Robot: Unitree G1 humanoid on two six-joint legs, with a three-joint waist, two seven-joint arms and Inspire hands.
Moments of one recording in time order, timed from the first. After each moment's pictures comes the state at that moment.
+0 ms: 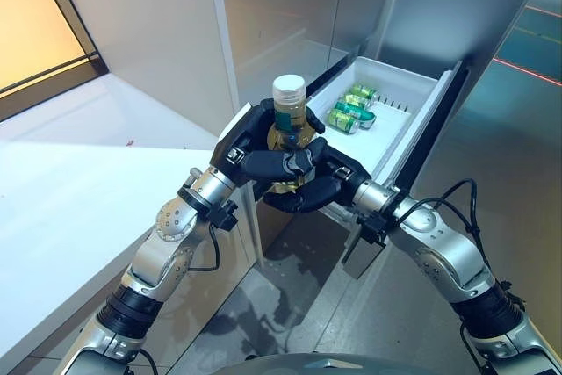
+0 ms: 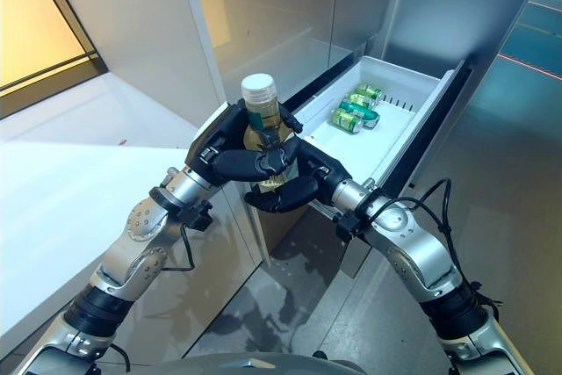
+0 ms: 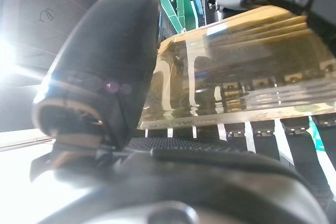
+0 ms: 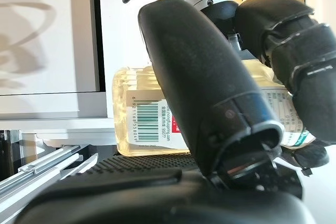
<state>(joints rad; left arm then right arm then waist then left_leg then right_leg) -0.21 0.50 -0.30 -0.24 -0.57 -0.16 -0.23 -0.25 -0.54 0.33 -0.33 0.56 0.33 0.23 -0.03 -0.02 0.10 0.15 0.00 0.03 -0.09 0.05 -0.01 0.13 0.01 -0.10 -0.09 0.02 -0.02</state>
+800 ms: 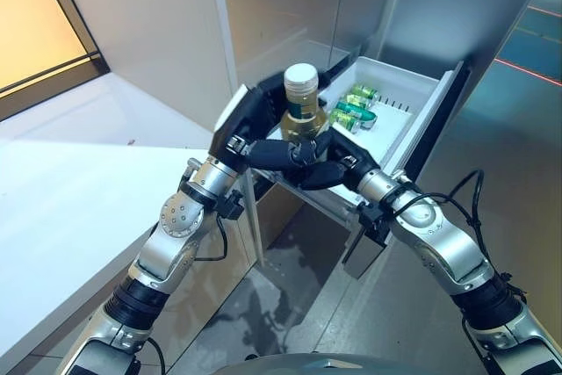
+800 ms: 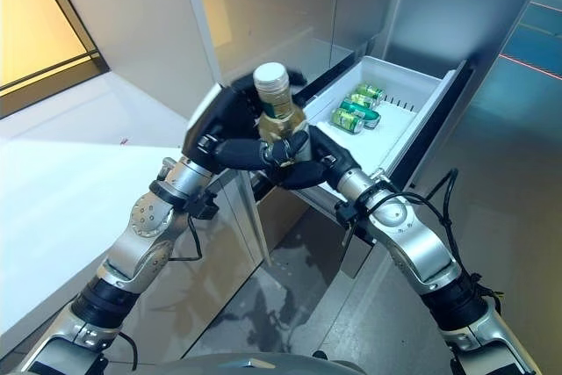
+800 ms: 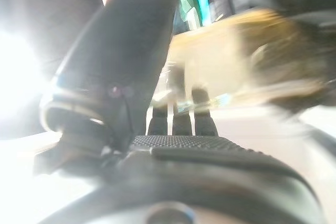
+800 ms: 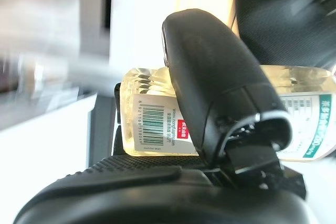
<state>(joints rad) -0.26 0.46 -0.28 -0.27 -0.47 -0.31 -0.06 -0.29 -0.56 0.31 -0.22 0.26 0.26 -0.01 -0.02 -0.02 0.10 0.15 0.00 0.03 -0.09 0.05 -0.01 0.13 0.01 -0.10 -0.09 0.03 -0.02</state>
